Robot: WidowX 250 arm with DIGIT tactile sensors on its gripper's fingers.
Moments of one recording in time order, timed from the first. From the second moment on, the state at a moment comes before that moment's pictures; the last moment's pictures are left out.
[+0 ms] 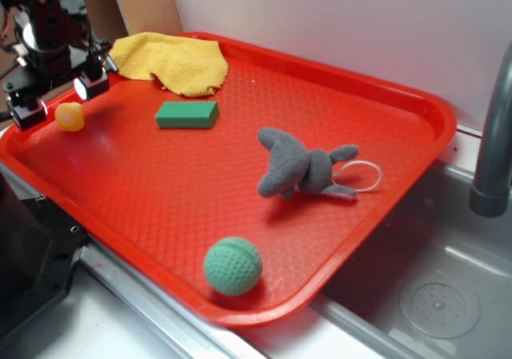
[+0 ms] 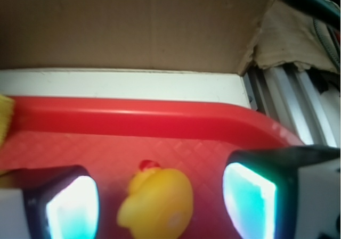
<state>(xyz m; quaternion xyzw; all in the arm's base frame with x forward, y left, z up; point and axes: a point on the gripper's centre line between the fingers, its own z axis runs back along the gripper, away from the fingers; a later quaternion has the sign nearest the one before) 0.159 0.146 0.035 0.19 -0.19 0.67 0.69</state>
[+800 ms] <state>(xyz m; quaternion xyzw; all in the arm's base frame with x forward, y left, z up) 0.156 0.147 0.019 0.20 -0.20 0.67 0.69</state>
